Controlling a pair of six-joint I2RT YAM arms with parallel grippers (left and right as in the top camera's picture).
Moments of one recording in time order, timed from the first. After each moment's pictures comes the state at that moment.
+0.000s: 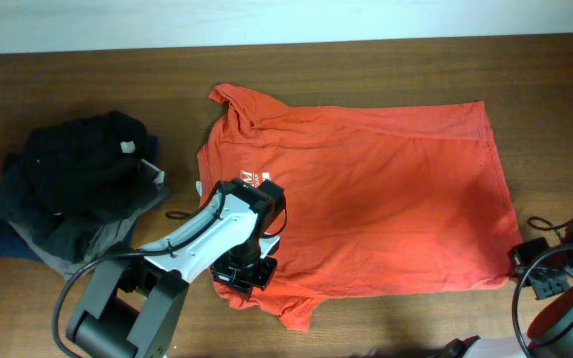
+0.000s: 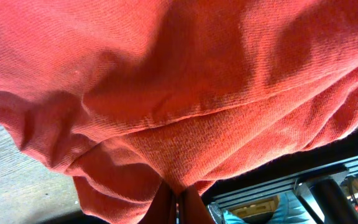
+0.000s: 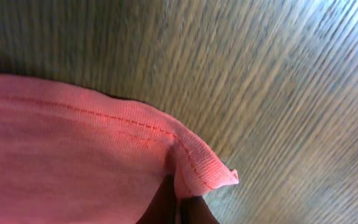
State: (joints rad) left arm -0.60 1.78 1.09 -1.25 0.20 -0.15; right arm -0.84 1.67 0.86 -0.81 -0.09 0.46
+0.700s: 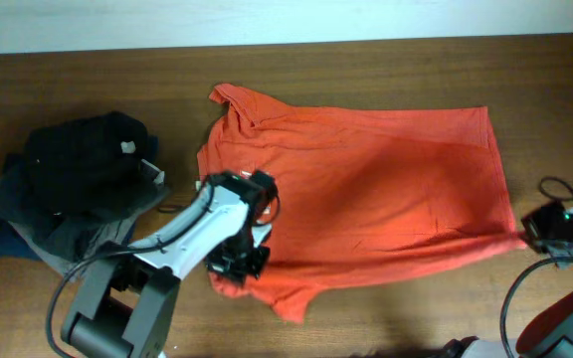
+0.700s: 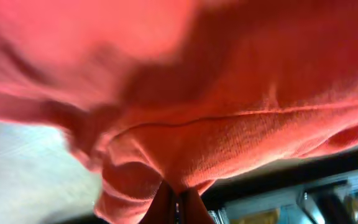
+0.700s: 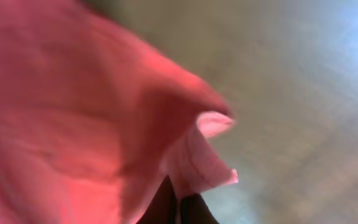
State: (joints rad) left arm -0.53 1.77 1.12 -1.25 0.15 -0.15; right arm -0.76 1.60 1.08 -0.93 -0.27 0.33
